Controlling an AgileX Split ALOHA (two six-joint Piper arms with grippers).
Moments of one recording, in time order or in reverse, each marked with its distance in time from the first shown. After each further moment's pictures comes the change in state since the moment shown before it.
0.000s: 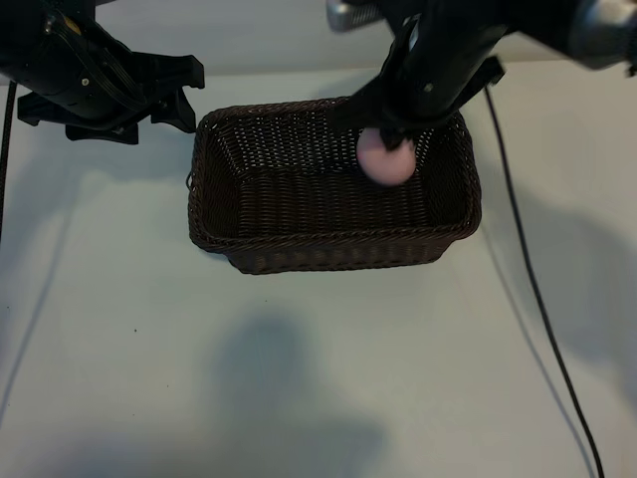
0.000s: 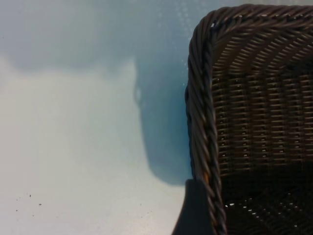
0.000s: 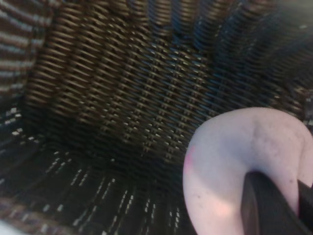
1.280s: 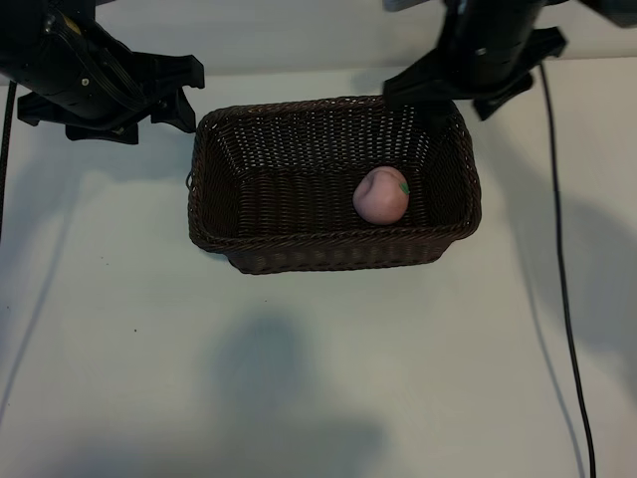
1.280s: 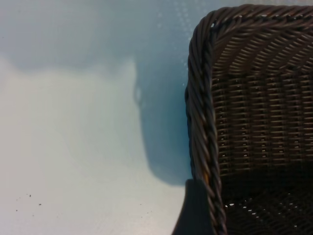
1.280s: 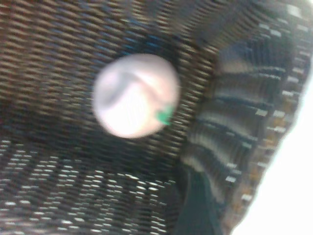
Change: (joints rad) left arm 0.000 0.000 0.000 0.000 0.000 0.000; right arm -0.102 -0.007 -0.116 -0.083 0.252 0.000
